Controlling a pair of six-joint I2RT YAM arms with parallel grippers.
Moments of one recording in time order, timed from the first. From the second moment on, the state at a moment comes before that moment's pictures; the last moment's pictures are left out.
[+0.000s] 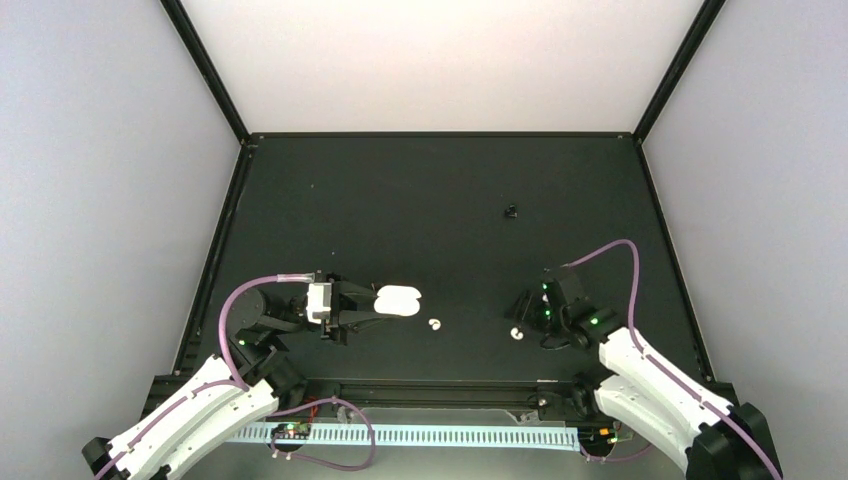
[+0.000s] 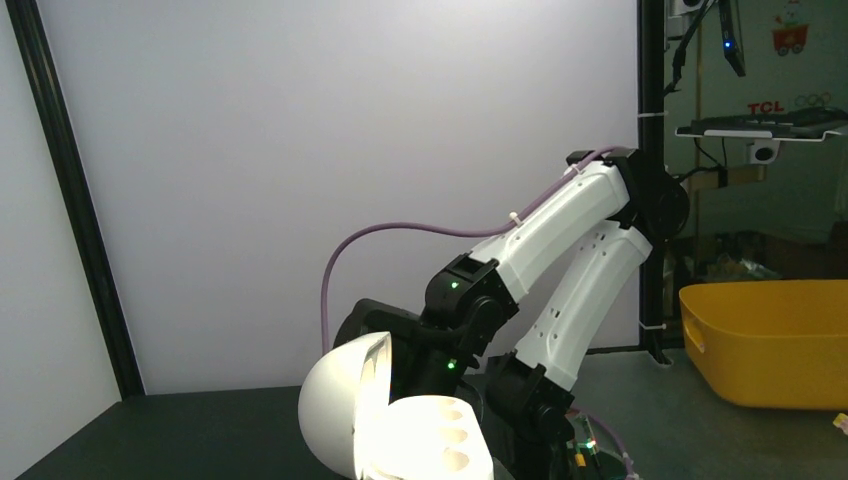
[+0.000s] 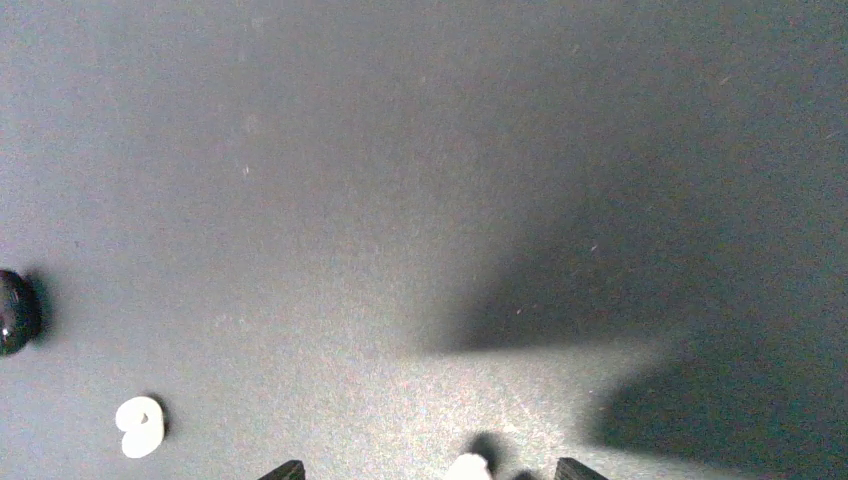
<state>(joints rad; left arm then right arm) -0.73 0.44 0.45 0.34 0.77 -0.14 0.50 0.82 0.34 -0.48 -0.10 0.88</state>
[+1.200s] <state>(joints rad) -0.73 0.44 0.45 0.34 0.77 -0.13 0.74 0.97 0.42 -0.59 0.03 0.82</state>
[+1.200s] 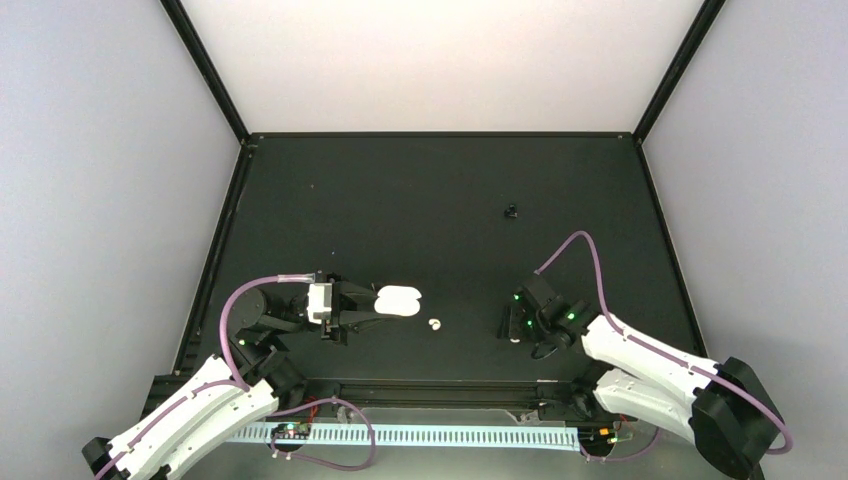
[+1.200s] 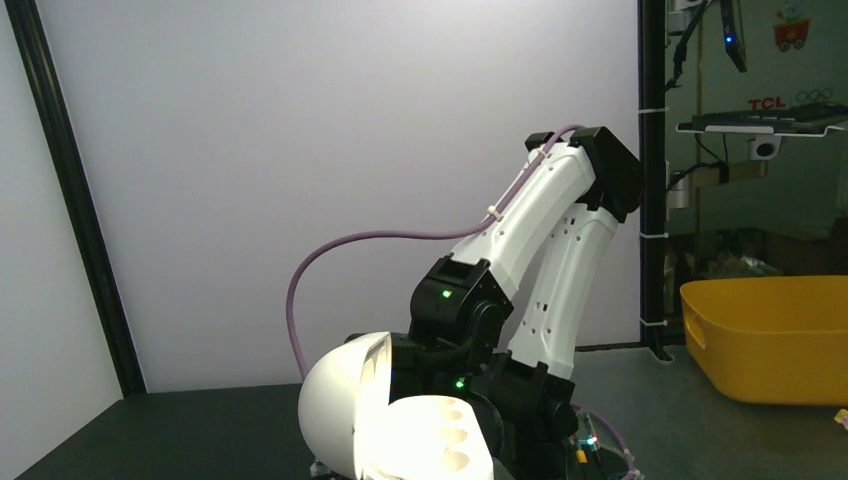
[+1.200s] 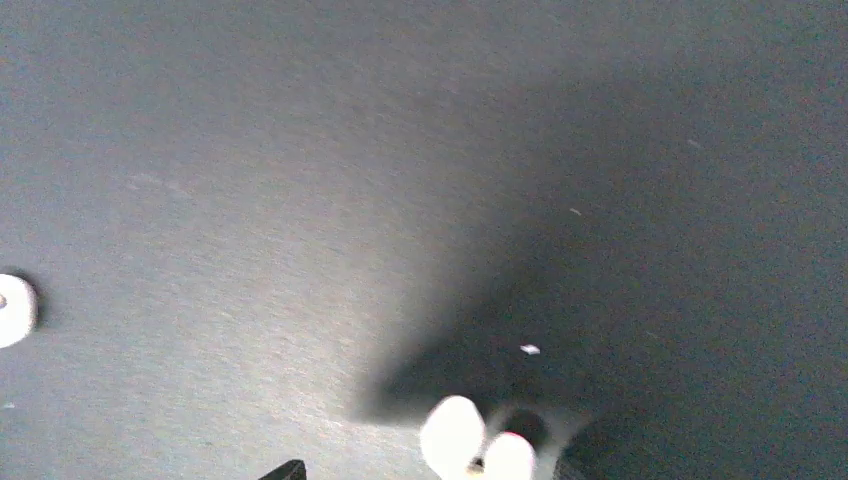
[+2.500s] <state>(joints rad) -0.73 0.44 0.45 0.34 0.77 -0.13 0.84 1.11 0.62 -0.62 0.02 0.76</state>
